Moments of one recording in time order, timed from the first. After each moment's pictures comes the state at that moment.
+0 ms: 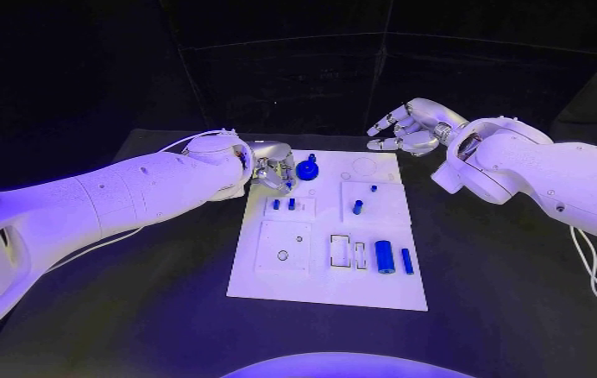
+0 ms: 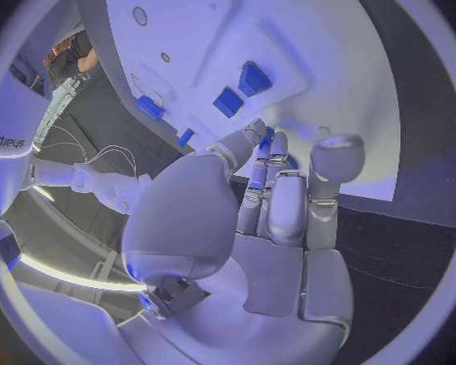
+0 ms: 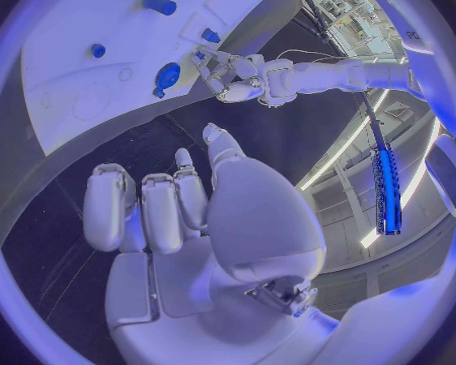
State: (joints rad) left arm 1.22 -0.60 -0.07 1.15 -1.38 0.00 0.04; left_hand 1.30 -0.06 0.46 -0.15 0.06 1.09 0.13 0.17 0.07 1.18 0.06 0.19 0.07 1.46 -0.02 1.34 1.01 0.14 1.45 0.07 0.98 0.85; right arm 1.31 -0.82 -0.03 1.44 -0.95 -0.24 0.02; right_hand 1.38 0.02 -0.05 0.09 0.39 0.92 0.16 0.14 0.07 1.38 0.08 1.33 1.31 1.46 0.01 1.40 1.27 0.05 1.37 0.11 1.42 1.29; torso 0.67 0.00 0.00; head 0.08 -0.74
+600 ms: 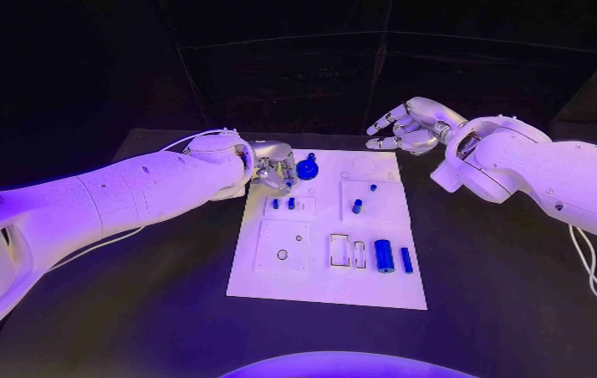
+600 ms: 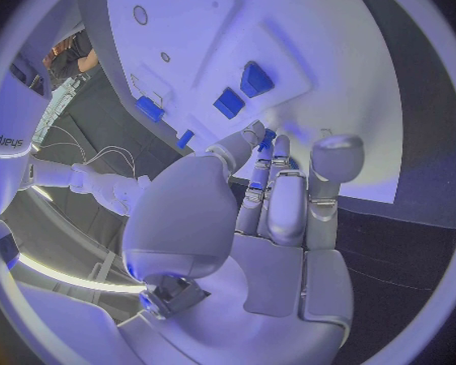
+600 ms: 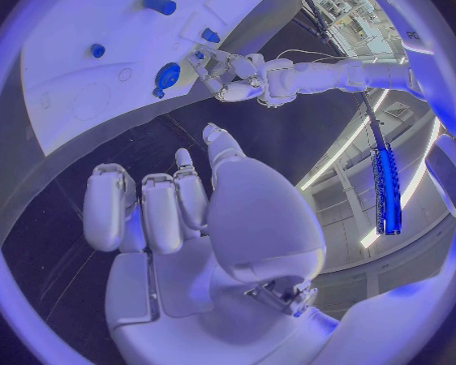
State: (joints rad) left arm 1.22 -0.60 -0.07 1.15 -1.39 0.01 0.03; left_hand 1.26 -0.09 0.46 -0.15 0.06 1.04 0.15 0.11 0.06 1.12 0.09 0.14 0.06 1.47 -0.01 1.34 0.99 0.14 1.44 0.08 0.98 0.85; right arm 1.31 -0.81 -0.03 1.44 -0.95 -0.24 0.02; right_hand 1.38 0.02 -0.05 0.09 0.39 0.92 0.16 0.14 0.07 1.38 0.08 1.33 1.31 1.46 0.01 1.40 1.27 0.05 1.37 0.11 1.42 1.29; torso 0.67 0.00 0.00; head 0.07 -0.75
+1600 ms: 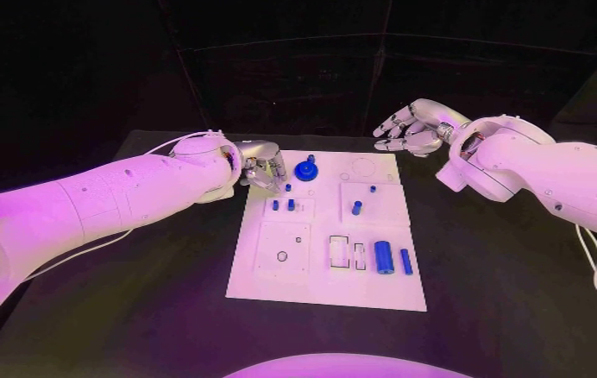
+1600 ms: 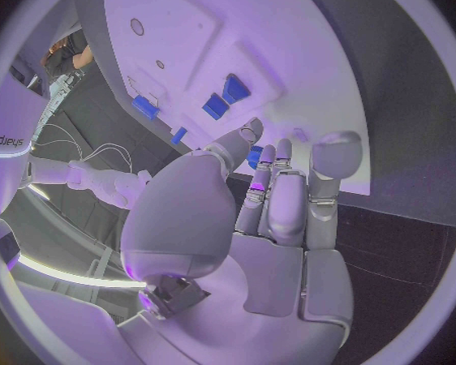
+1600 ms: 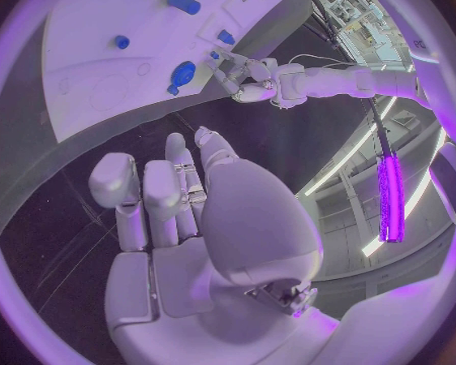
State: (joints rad) left arm 1.22 -0.66 -0.07 1.17 -1.36 -0.04 0.03; left_hand 1.25 -0.10 0.44 -0.15 0.06 1.00 0.16 0.08 0.06 1.07 0.10 0.12 0.06 1.47 0.00 1.34 0.97 0.14 1.44 0.09 0.96 0.84; right arm 1.31 -0.81 -0.04 1.39 -1.04 -0.23 -0.01; right_hand 1.45 0.00 0.00 0.11 0.38 0.95 0.16 0.16 0.07 1.01 0.07 0.55 0.62 1.43 -0.01 1.12 0.94 0.10 1.22 0.10 1.25 1.07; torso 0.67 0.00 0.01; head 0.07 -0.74
